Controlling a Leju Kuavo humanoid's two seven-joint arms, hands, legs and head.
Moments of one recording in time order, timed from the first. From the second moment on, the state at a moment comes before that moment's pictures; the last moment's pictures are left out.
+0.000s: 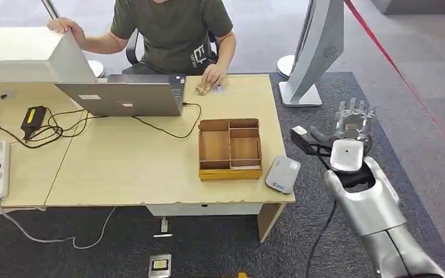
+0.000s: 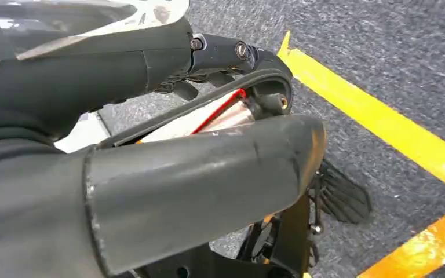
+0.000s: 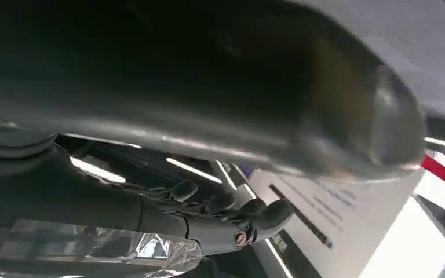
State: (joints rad) left arm -0.09 0.07 -0.80 -0.19 1.34 0.29 -0.02; right arm -0.47 -0.36 0.27 -1.39 1.52 0.44 0.71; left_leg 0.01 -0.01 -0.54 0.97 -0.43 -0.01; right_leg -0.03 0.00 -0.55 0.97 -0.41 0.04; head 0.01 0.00
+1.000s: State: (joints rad) left arm -0.09 0.06 -0.77 -0.19 1.36 0.36 -0.10; right arm 0.04 -0.27 -0.48 -0.83 1.02 -0.35 0.47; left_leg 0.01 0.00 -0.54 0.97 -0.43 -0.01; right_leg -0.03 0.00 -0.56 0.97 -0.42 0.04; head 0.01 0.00
